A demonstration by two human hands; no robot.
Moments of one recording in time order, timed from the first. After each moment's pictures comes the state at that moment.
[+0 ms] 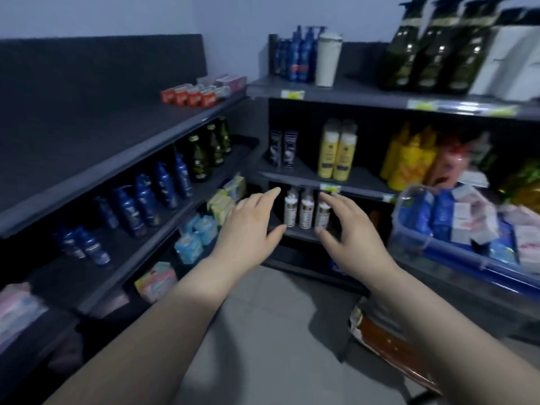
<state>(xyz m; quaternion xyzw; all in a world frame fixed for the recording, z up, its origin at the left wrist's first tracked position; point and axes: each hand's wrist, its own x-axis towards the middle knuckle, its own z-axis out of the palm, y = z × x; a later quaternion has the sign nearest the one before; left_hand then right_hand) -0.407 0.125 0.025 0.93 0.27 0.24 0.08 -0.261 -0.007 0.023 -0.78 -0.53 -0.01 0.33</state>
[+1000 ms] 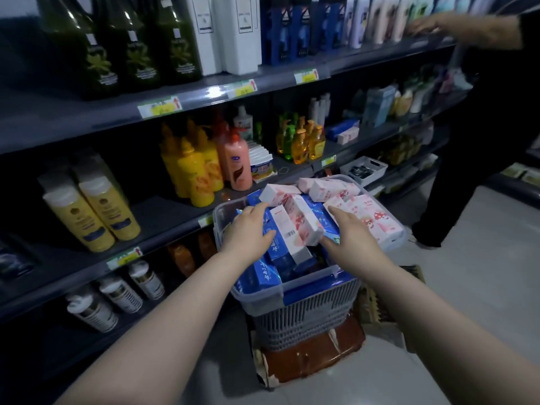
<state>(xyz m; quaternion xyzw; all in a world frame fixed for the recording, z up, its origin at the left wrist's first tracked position) 0.089 0.089 -0.054 0.97 -0.06 0.03 0.22 0.053 -0.117 -0.041 -0.97 -0.03 -0.01 0.26</state>
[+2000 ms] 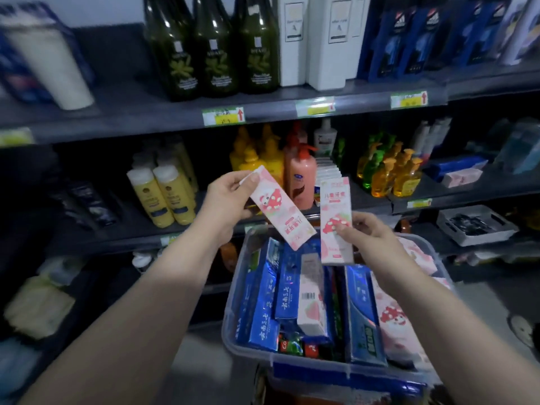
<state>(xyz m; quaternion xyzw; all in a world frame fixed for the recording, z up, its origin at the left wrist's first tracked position) 0.147 0.114 0.029 0.69 0.20 0.21 0.66 0.198 -0.107 -0.003 -0.72 -0.07 0.19 0.66</state>
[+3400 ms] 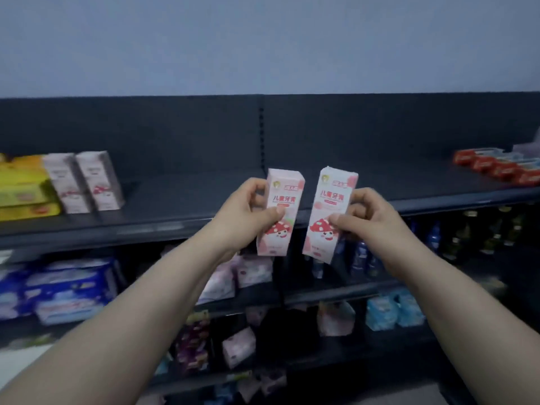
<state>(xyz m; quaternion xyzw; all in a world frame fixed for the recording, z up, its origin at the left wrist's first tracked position) -0.708 0.191 0.110 0.54 0.57 0.54 0.30 -0.500 0.265 0.103 -0.35 -0.69 0.49 0.41</state>
